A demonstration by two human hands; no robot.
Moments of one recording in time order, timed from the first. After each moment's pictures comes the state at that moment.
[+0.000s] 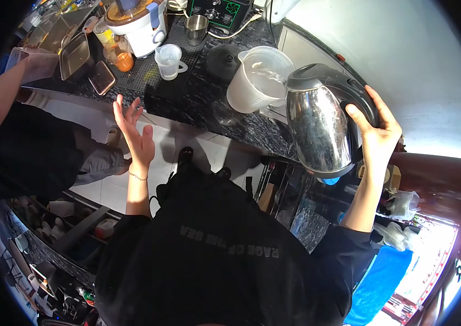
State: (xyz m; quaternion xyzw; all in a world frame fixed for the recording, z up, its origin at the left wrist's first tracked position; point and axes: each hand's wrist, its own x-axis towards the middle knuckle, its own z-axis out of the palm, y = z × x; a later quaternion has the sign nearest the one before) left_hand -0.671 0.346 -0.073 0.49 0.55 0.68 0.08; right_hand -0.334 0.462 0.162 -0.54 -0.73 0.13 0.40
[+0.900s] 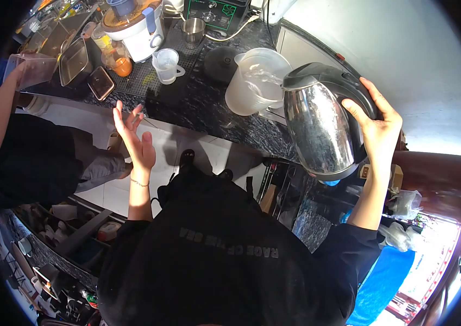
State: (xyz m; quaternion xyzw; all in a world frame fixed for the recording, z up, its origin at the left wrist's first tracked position) left_hand -0.665 0.347 -0.070 0.50 0.56 0.66 0.06; right_hand -0.336 0.472 0.173 -0.54 -0.76 0.11 0.34
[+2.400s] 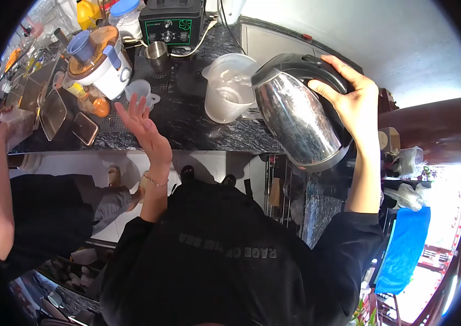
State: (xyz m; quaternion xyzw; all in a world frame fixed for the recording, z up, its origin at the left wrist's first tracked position) left_hand -0.620 0.429 -0.027 0.44 0.45 0.75 0.20; right_hand -0.350 0.469 0.180 -0.57 -0.74 0.12 0.33
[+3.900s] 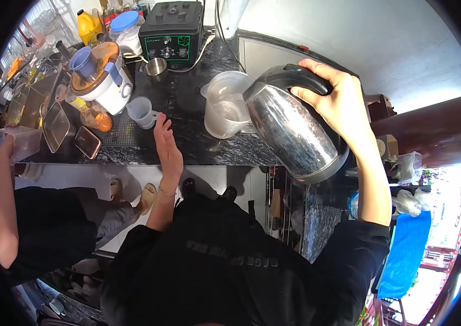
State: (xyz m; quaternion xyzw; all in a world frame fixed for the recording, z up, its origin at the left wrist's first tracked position) left_hand -0.608 0.436 -0.070 0.46 0.51 0.67 0.29; right_hand -0.370 0.484 0.198 -0.55 -0.80 0.08 0.24
